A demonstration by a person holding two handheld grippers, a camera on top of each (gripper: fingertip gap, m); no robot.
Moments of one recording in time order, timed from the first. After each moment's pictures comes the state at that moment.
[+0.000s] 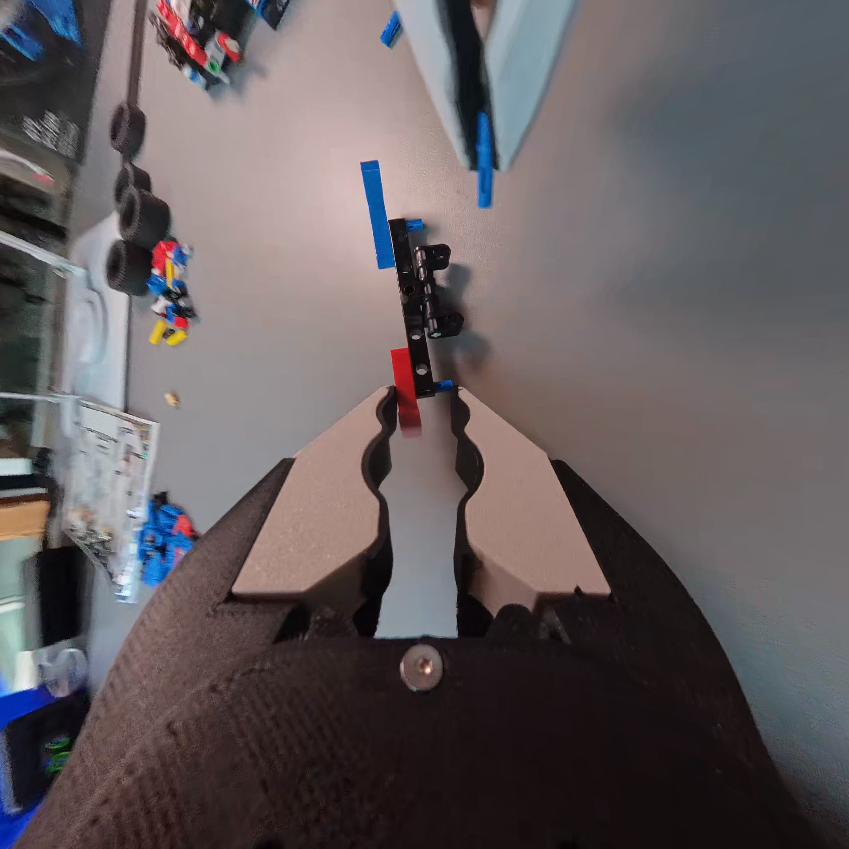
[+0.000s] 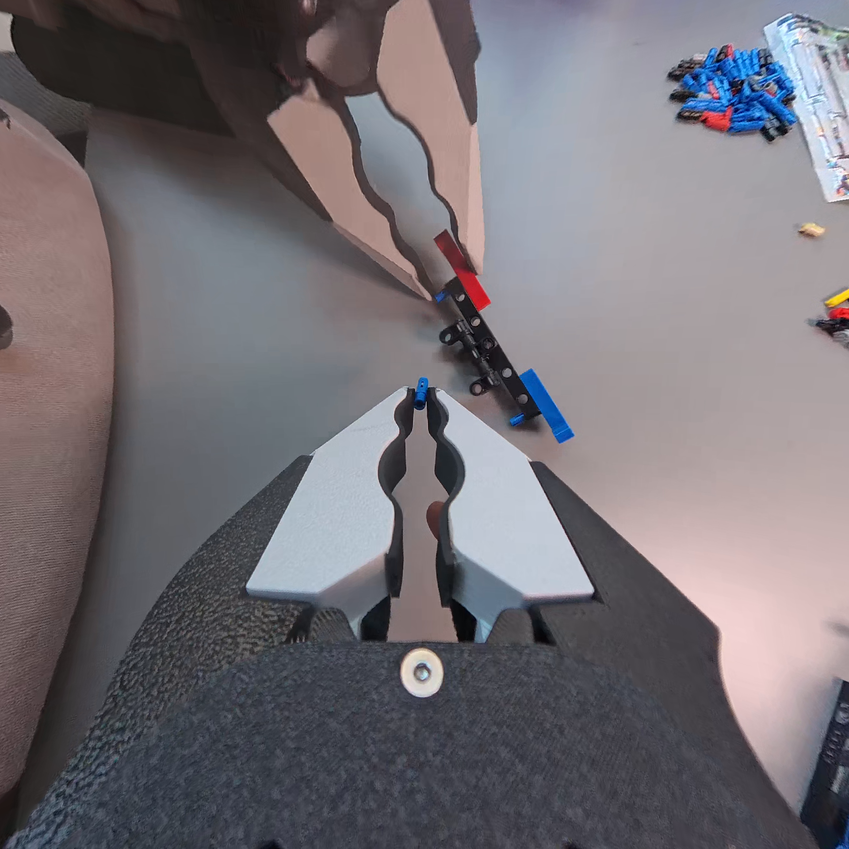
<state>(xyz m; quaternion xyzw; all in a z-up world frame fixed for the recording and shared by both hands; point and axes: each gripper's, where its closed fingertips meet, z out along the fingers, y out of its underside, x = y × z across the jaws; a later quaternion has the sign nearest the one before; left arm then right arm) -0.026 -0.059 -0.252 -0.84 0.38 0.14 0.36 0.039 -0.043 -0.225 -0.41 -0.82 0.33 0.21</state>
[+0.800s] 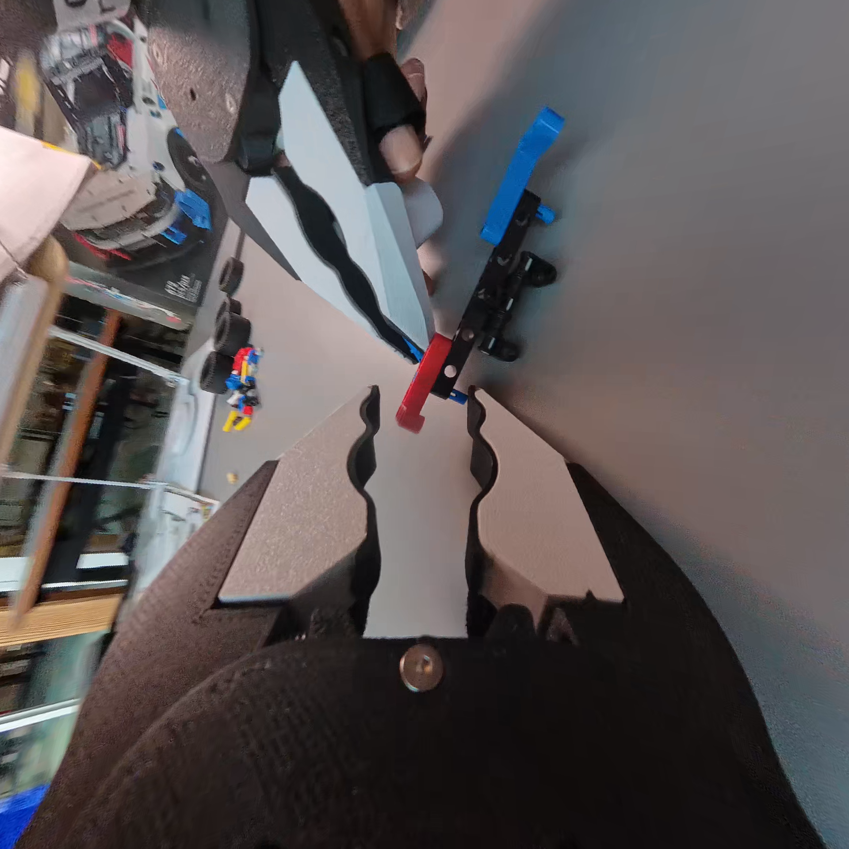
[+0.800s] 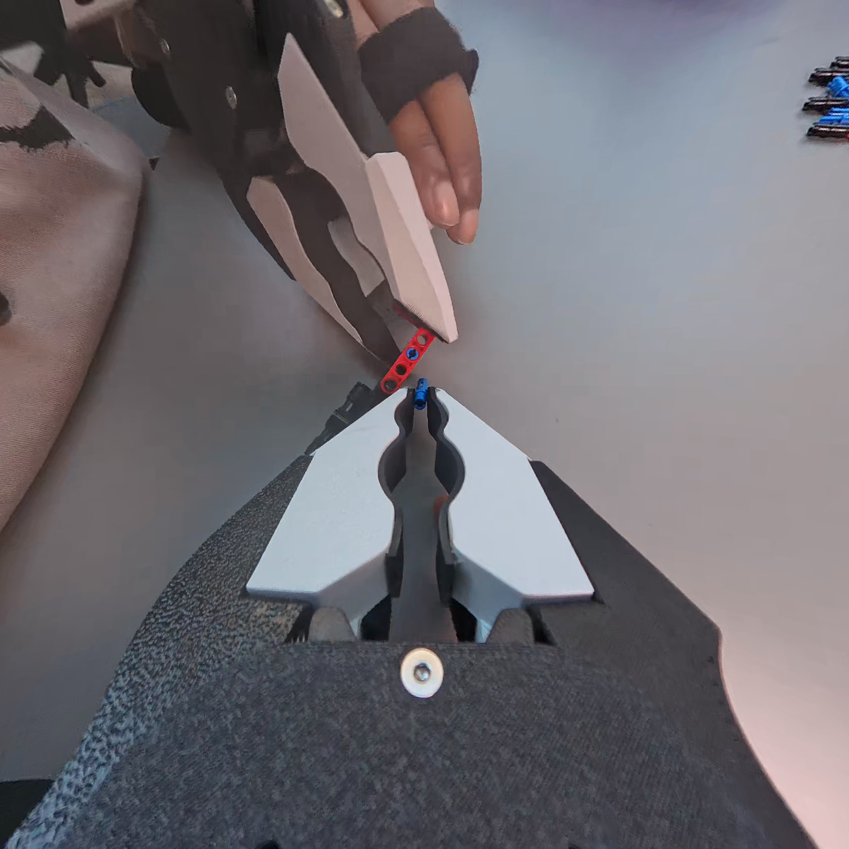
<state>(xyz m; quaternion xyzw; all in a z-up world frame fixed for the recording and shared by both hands) -0.015 -0.040 -0.245 -0.75 0.43 0.18 0.48 -0.011 -0.036 -0.245 -0.32 -0.85 0.41 0.07</state>
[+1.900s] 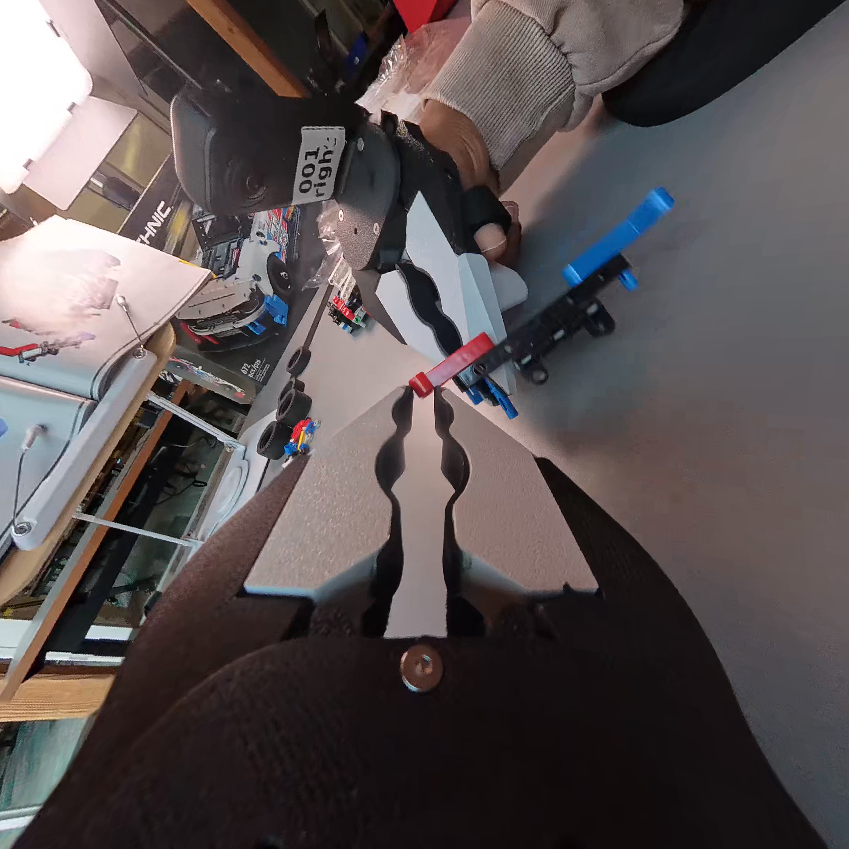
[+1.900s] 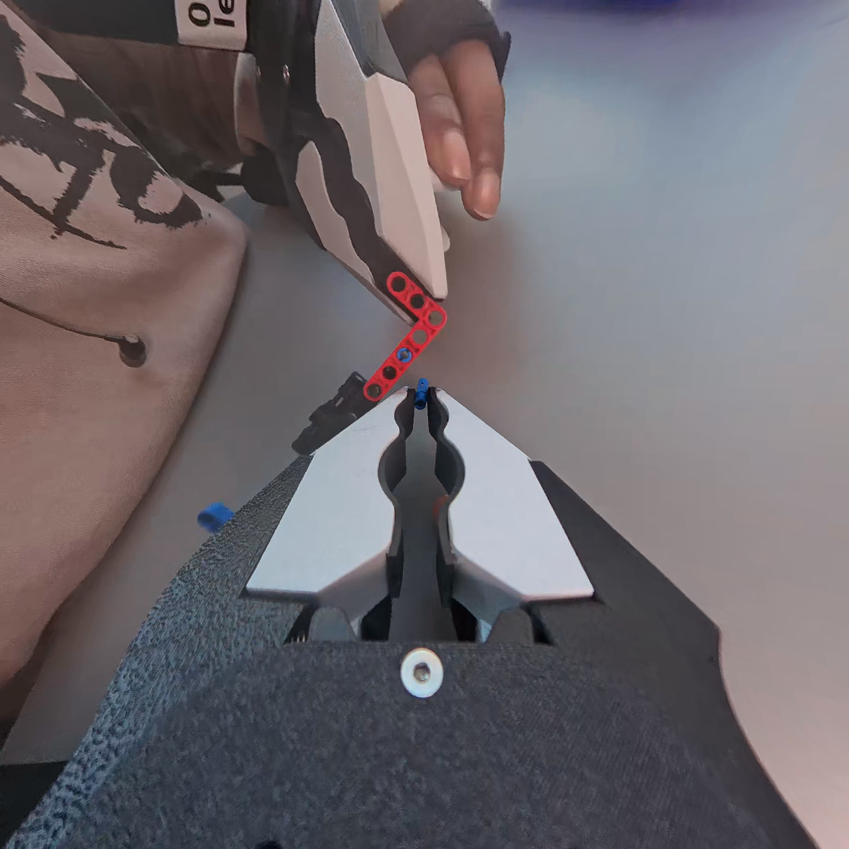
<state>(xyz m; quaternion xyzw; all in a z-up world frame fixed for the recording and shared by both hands) -0.003 -0.034 -0.200 -0.67 0.41 0.15 0.59 0.010 -0.046 -0.237 -0.34 -0.80 0.50 0.01</state>
